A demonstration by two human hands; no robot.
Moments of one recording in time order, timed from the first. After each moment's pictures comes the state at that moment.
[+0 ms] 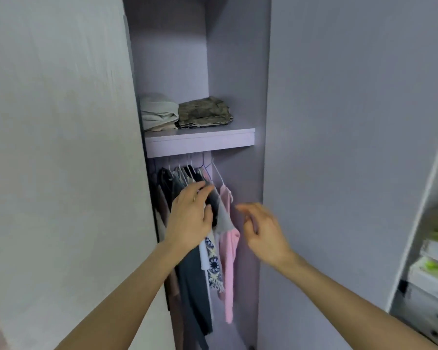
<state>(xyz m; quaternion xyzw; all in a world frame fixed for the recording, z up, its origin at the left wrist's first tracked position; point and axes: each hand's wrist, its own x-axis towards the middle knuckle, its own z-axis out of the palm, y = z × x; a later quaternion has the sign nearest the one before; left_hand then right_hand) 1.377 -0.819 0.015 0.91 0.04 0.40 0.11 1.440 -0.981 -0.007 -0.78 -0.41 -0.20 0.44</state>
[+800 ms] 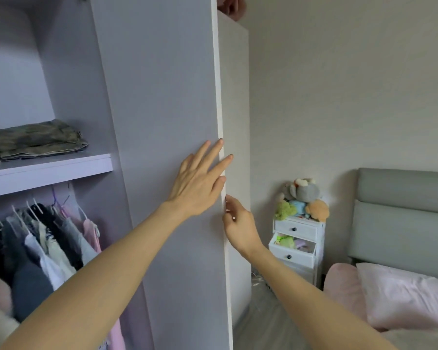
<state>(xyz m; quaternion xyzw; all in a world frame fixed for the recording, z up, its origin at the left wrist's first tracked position) 1.476 -1.086 0.102 0.86 -0.30 0.41 0.00 1.459 -1.208 0.016 -0.82 -0.11 -0.25 0.51</state>
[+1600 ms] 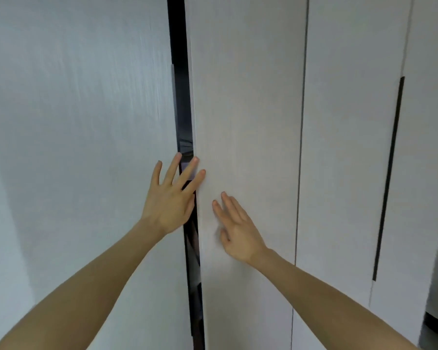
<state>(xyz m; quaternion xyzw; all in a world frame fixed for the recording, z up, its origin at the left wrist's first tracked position) 1.335 -0.751 0.088 0.85 0.03 0.43 -0.29 1.444 -0.909 0.014 -0.79 -0.53 -0.24 0.21</state>
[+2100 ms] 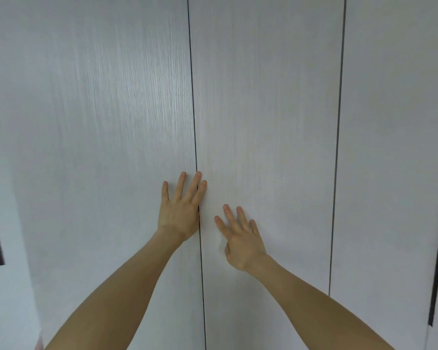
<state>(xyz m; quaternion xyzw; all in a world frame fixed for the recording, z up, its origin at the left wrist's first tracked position) 1.395 -0.686 0.087 0.90 0.22 0.30 -0.24 1.493 -0.825 0.029 -0.86 -0.48 -0.17 0.07</state>
